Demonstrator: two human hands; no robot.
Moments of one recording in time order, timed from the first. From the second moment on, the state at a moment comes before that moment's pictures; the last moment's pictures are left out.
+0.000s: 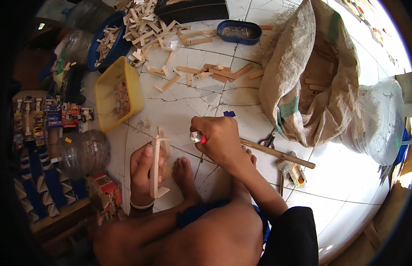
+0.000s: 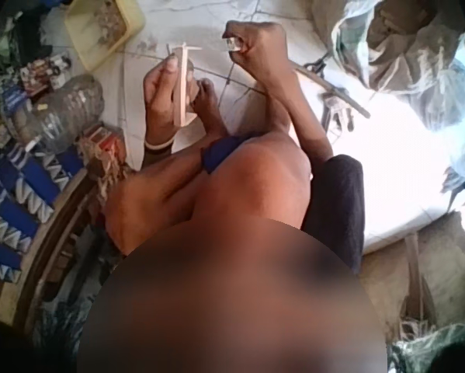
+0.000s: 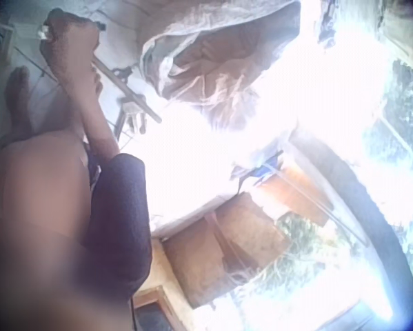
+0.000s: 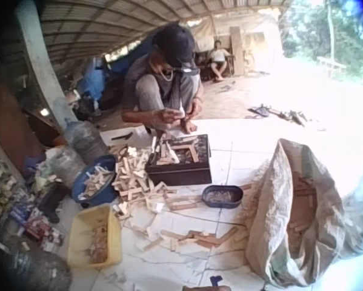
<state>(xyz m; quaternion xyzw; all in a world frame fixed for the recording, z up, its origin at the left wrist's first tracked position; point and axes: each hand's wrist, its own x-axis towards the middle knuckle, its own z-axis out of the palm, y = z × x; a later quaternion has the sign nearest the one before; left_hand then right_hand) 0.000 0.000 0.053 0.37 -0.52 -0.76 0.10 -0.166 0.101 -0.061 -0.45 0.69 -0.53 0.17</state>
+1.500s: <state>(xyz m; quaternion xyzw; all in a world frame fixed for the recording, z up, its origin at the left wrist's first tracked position) -0.002 0.012 0.017 0.24 -0.89 -0.31 0.24 -0.132 0.096 -0.028 -0.40 0.68 -0.57 0.24</state>
